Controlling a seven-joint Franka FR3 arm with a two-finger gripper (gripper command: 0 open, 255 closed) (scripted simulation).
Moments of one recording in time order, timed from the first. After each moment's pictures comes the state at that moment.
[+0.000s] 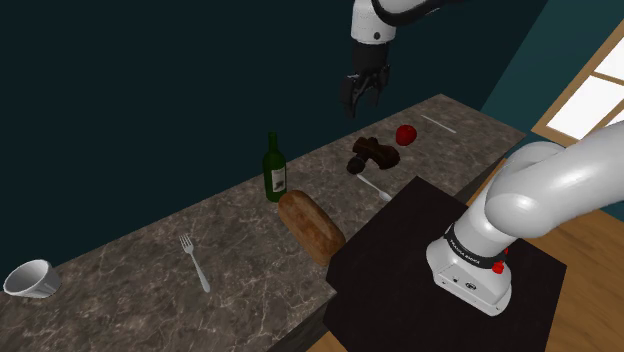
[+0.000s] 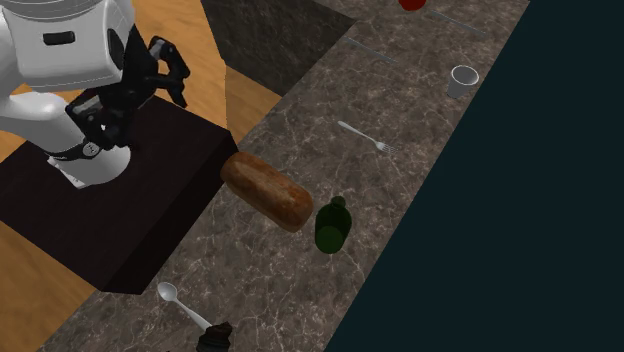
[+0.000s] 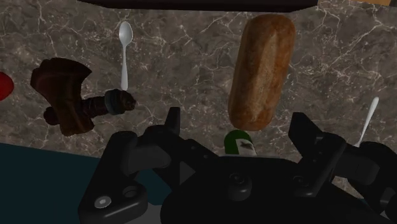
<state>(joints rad) 0.02 -0.50 0.12 -2.37 0.04 1.78 0.13</state>
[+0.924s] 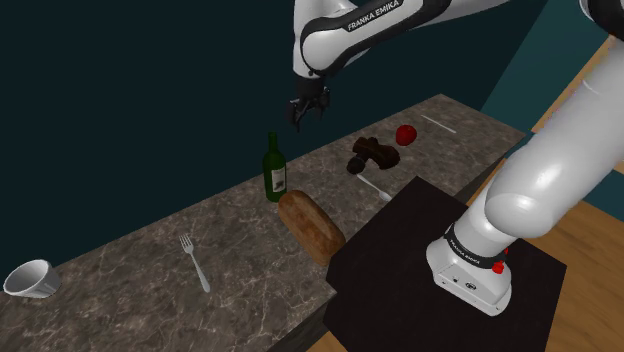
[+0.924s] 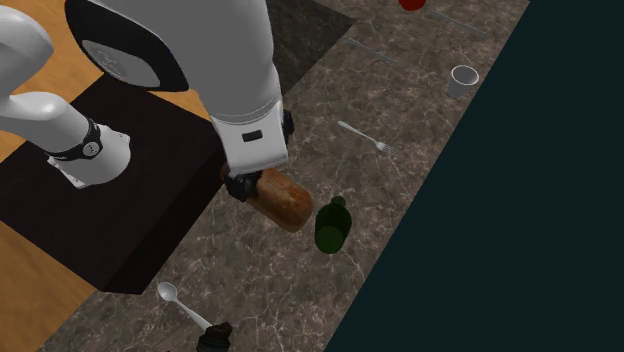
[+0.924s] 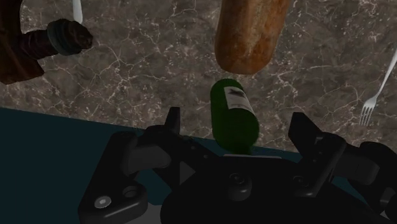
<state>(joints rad) 0.02 -0.03 0.17 -2.19 -0.01 2.18 0.20</state>
